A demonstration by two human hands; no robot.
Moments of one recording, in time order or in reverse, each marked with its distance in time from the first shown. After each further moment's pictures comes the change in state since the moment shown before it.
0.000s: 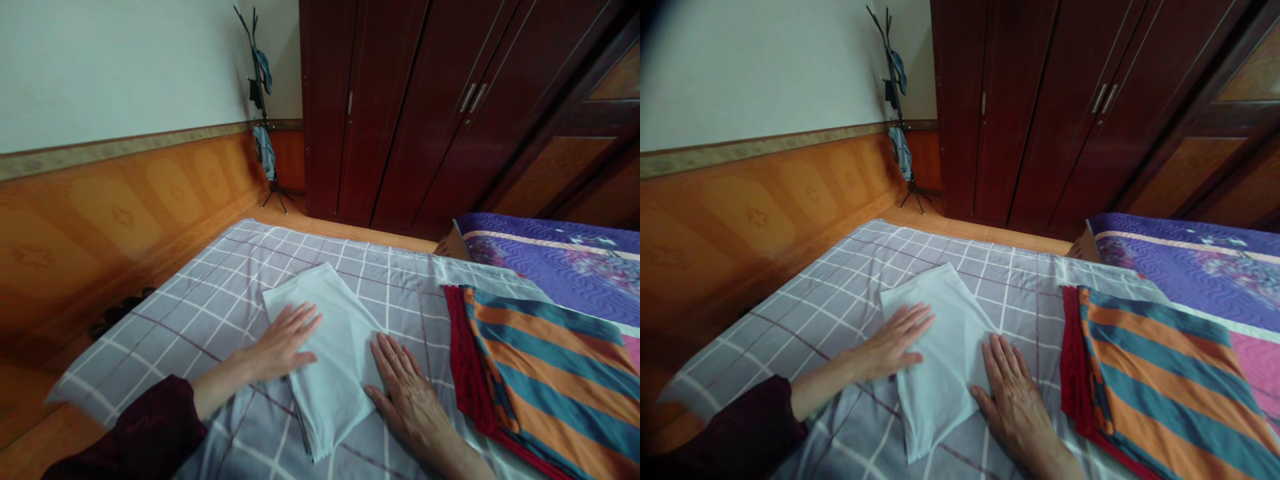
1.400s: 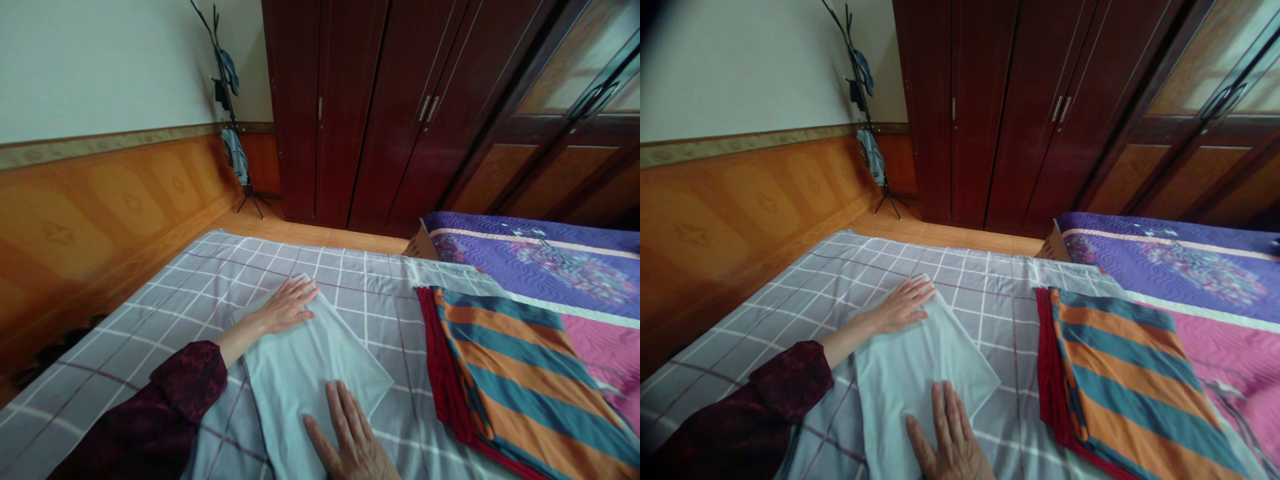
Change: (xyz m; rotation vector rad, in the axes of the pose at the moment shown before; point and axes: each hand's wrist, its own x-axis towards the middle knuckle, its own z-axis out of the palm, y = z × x) left_hand 0.121 -0.065 0.002 0.095 0.047 0.082; right_hand -0.005 -0.060 0.007 -0.220 0.145 -0.298
